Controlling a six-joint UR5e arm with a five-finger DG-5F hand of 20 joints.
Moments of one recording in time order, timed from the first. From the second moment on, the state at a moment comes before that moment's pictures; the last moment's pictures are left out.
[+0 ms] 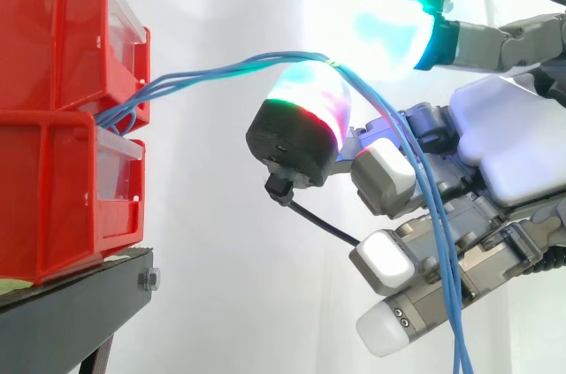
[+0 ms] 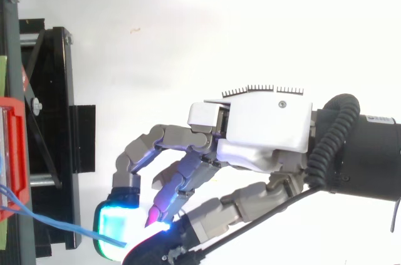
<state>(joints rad) 0.23 -2.28 -1.01 -3.33 -1.24 0.33</state>
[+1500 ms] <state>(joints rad) 0.23 -2.28 -1.00 -3.33 -1.24 0.33</state>
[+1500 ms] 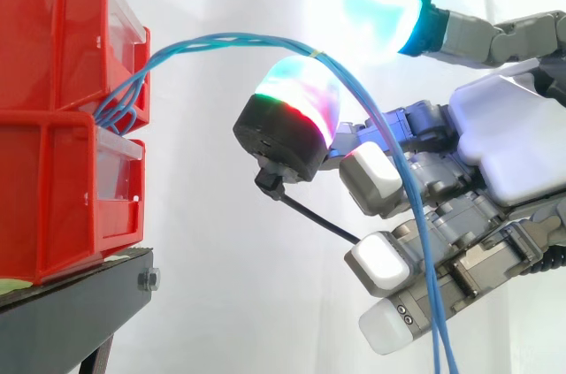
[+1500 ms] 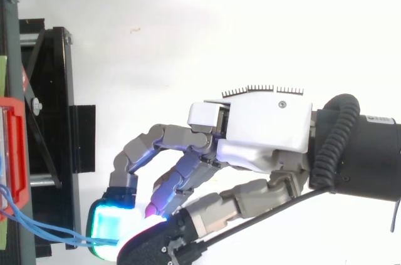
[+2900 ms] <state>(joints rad) 0.23 -2.28 -1.00 -3.33 -1.24 0.33</state>
